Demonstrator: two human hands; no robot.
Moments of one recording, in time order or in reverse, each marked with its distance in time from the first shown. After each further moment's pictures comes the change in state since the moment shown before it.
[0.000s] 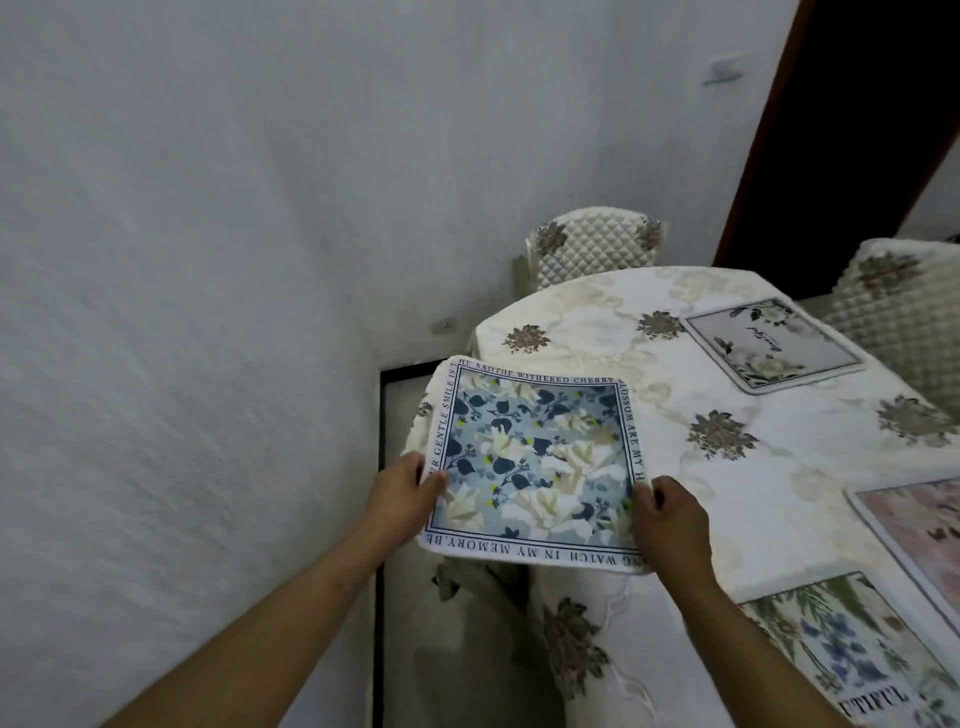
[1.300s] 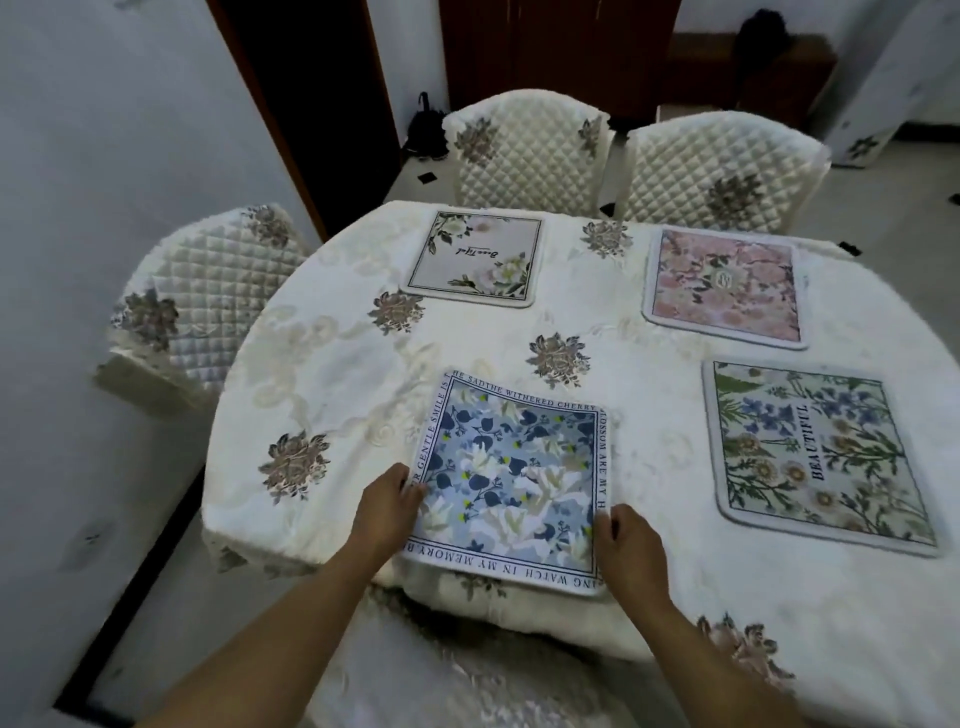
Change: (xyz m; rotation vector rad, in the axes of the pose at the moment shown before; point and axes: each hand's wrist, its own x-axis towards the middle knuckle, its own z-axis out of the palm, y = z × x) left_hand 0.424 0.032 0.184 0.294 -0.820 0.694; right_hand 0.089 0.004 0.207 -0.027 0.634 0.836
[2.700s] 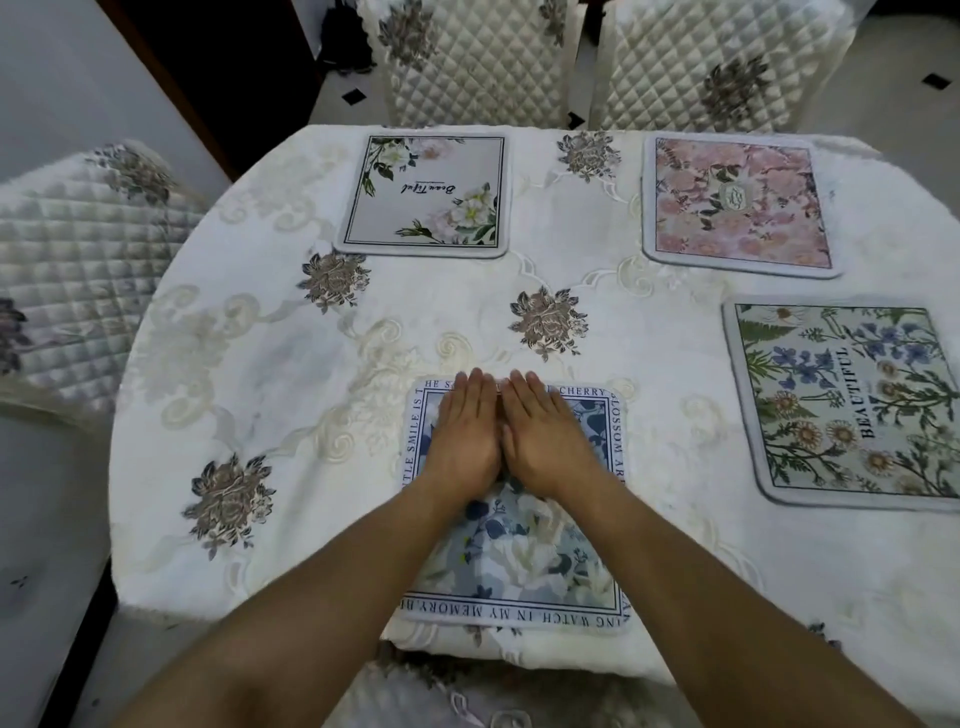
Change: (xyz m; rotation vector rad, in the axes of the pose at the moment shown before) left_hand 0.132 0.058 0.107 0.498 -0.164 0.501; right_hand 0.133 -0.086 0.083 -0.516 -0.291 -0.455
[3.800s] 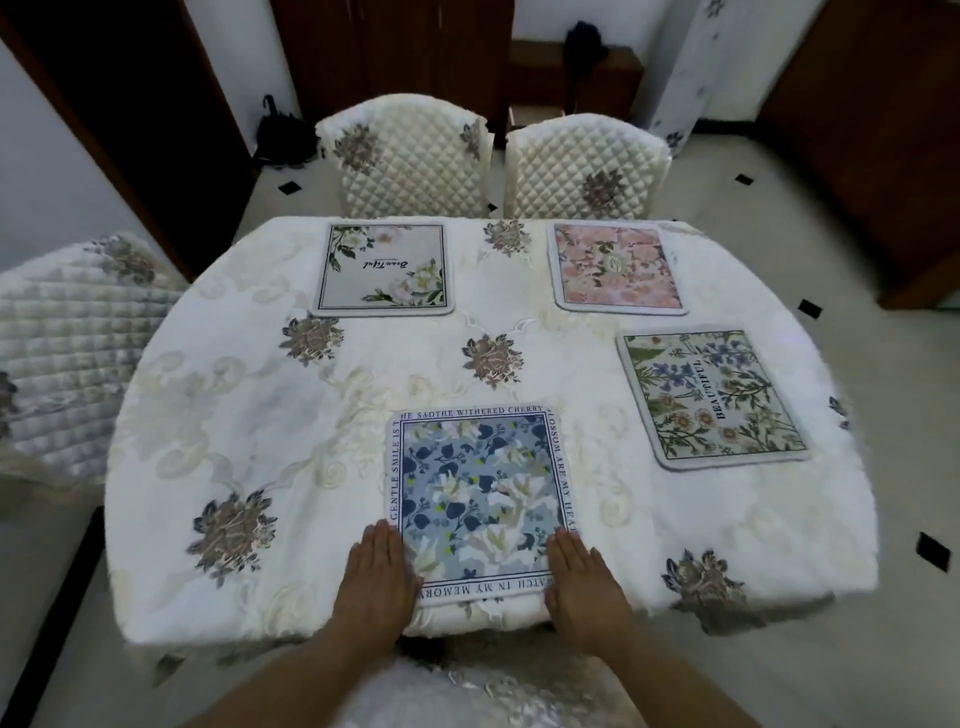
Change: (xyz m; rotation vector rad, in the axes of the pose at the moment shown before) left_hand -0.189 -0.065 0.006 0.274 -0.218 -0.006; right_hand -0.221 -0.020 0.038 -0.056 -0.151 0.322
